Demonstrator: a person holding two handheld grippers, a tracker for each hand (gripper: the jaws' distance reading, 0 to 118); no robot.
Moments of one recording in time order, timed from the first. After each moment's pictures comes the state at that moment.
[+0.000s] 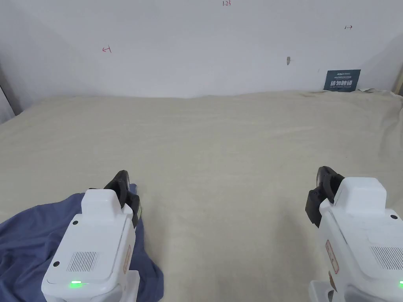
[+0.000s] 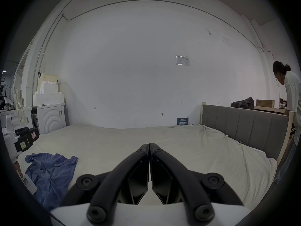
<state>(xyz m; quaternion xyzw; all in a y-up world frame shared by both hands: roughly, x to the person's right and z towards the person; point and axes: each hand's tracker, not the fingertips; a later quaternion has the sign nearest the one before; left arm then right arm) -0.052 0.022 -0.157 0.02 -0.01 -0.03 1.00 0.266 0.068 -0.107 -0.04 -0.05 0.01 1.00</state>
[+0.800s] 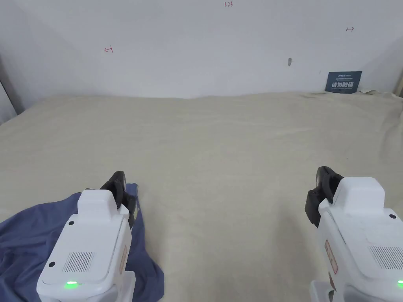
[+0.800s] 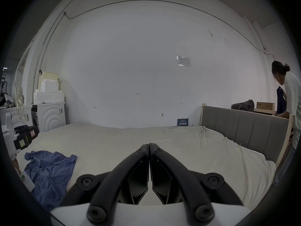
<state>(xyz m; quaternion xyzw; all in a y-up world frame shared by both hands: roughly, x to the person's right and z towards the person) -0.060 0.023 -0.153 0.02 0.00 -0.03 1.00 0.267 0.067 -0.109 -0.03 -0.04 0.02 1.00</state>
